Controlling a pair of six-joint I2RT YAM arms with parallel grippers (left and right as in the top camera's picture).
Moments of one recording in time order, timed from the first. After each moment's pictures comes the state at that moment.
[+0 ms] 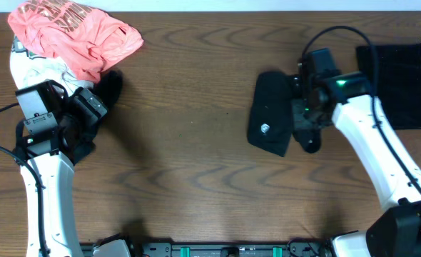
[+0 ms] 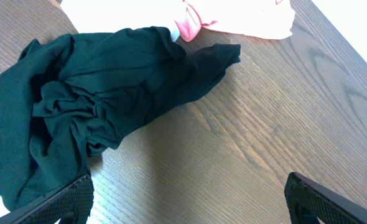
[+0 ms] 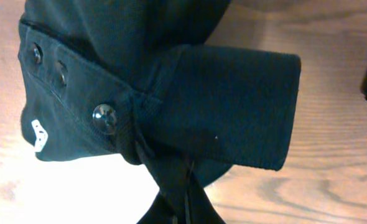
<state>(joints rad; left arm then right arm) 0.34 1.27 1.00 -0.63 0.15 -0.43 0.23 1.60 1.35 -1.13 0.09 0.16</state>
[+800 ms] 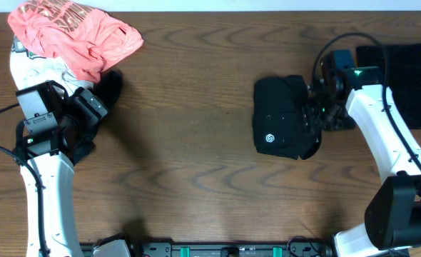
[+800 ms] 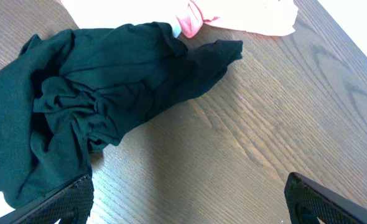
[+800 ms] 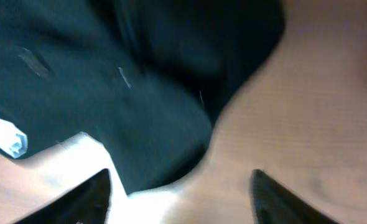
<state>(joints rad) 0.34 1.27 1.00 -0.64 0.15 -0.43 0.09 1.70 1.36 -1.13 0.00 -0.01</state>
